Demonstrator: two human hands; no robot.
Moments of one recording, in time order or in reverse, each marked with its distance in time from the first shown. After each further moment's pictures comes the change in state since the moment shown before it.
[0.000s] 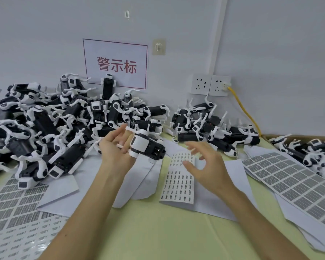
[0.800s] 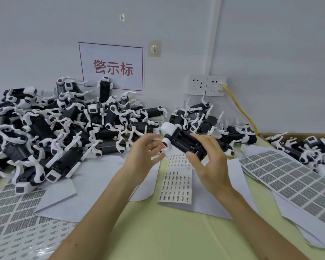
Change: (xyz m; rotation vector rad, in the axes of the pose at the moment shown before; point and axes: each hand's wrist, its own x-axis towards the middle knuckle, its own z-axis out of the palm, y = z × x) left_hand -0.002 -0.048 0.003 0.897 0.047 -0.074; right_hand -0.001 -0.013 -0.003 0.060 0.234 -0.057
